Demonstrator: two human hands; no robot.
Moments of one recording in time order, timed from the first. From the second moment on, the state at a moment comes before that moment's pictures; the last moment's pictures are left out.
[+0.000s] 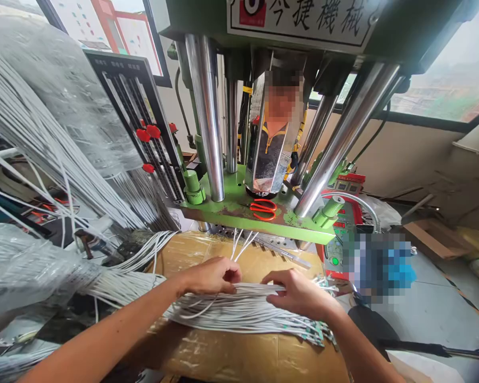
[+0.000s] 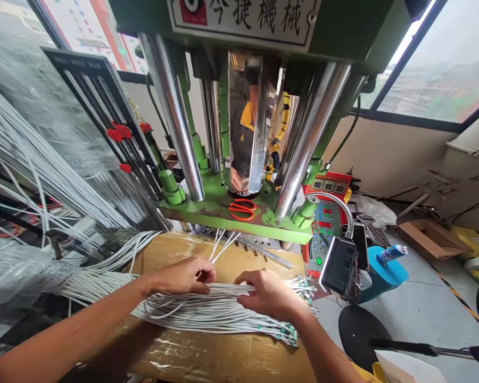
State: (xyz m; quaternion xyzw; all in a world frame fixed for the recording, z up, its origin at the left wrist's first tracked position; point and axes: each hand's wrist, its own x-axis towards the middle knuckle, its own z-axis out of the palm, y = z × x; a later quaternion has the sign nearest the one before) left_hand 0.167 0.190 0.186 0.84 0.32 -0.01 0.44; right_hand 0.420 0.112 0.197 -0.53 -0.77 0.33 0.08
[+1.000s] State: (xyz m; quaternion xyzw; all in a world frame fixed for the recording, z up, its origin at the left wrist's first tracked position) left_hand 0.176 0.106 0.173 0.85 0.35 0.24 0.32; right_hand 0.384 0.062 0.194 -0.49 -0.86 -0.02 0.16
